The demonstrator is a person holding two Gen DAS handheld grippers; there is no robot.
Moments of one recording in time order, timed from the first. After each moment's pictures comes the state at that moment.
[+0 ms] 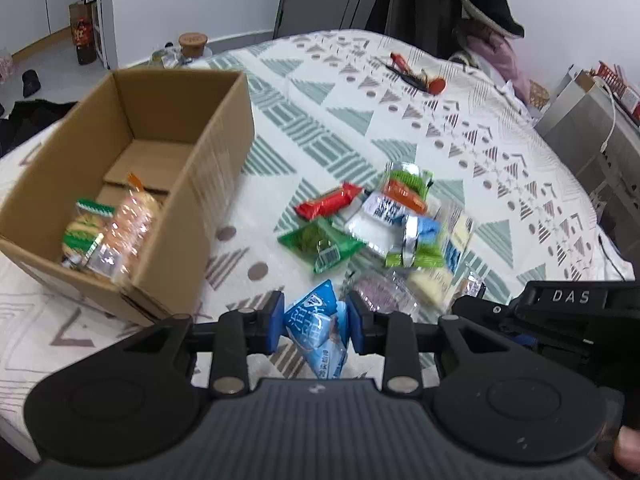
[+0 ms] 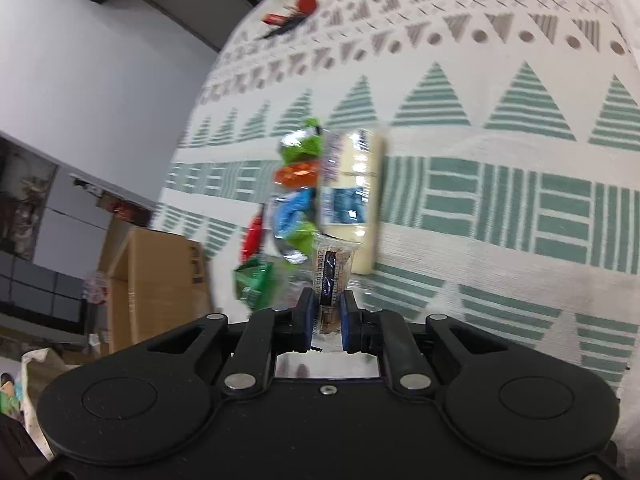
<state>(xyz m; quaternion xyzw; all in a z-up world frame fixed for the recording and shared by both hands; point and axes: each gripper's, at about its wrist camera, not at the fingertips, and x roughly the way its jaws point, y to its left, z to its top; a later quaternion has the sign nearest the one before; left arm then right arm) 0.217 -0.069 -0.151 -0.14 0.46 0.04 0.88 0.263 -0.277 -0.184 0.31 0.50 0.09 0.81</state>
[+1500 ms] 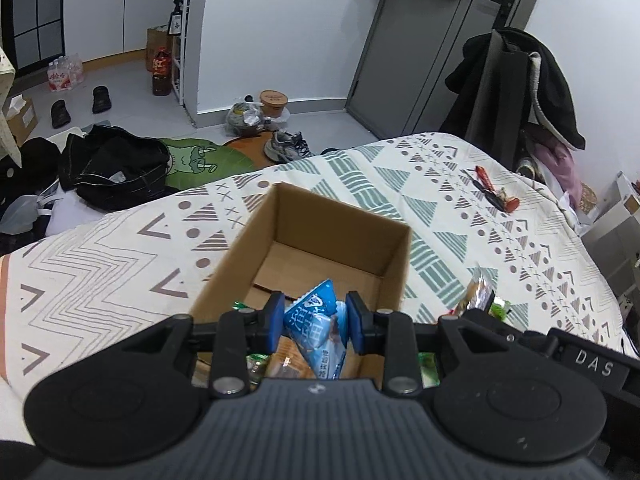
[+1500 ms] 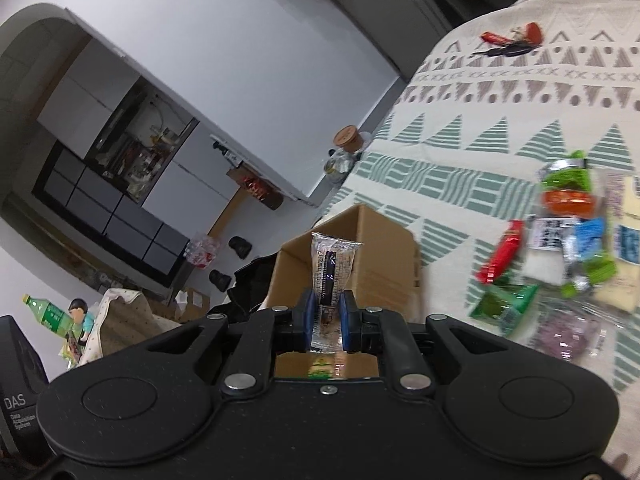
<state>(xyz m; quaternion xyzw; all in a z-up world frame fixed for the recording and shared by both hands) 0.206 0.070 -0.085 -0.17 0.39 0.13 0.90 0.272 -0.139 -0.133 0.27 0.40 0.29 0.83</state>
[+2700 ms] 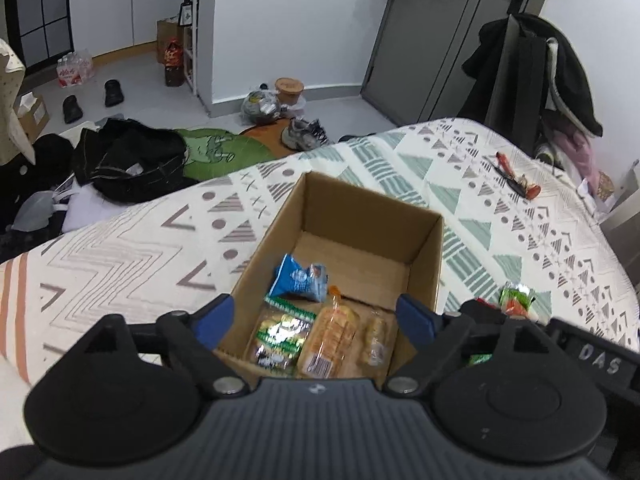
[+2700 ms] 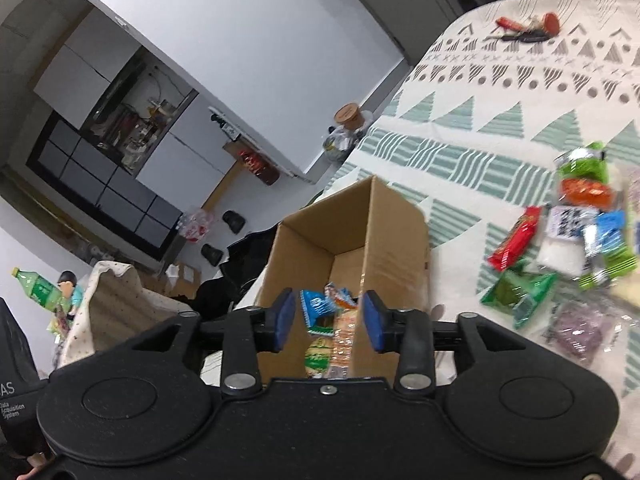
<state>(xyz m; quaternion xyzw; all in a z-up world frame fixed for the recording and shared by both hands) 0.204 0.082 -0.091 -0.16 0.41 0.15 0.88 0.263 -0.129 -0.126 0.24 0.42 0.28 0.83</state>
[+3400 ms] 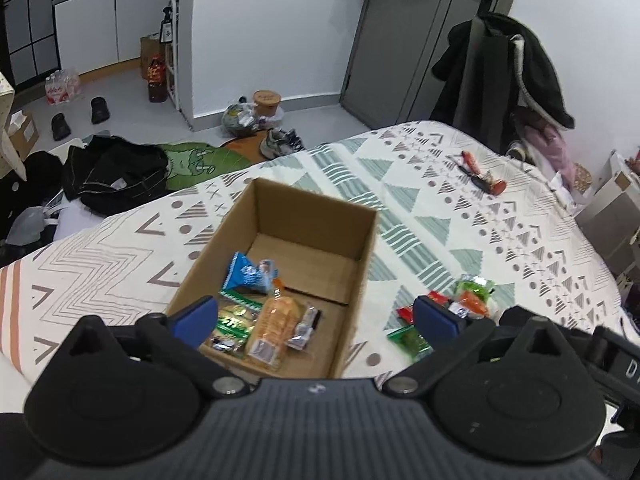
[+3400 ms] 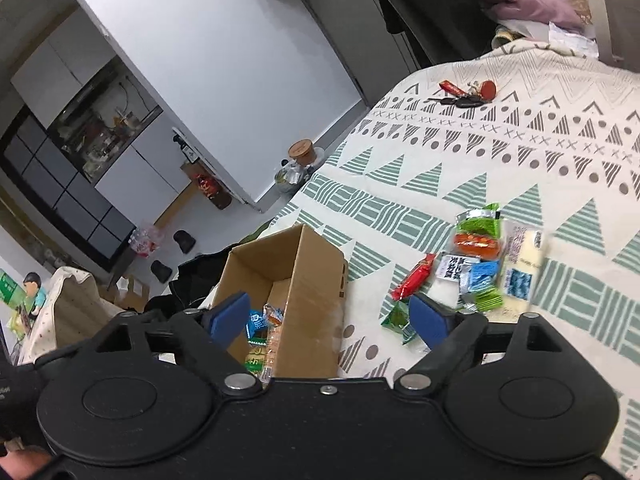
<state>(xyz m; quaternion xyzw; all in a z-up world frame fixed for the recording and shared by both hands) 0.194 0.024 -0.062 -0.15 0.39 0.12 0.90 0.237 -0.192 -0.080 0.19 0.39 0.22 0.87</state>
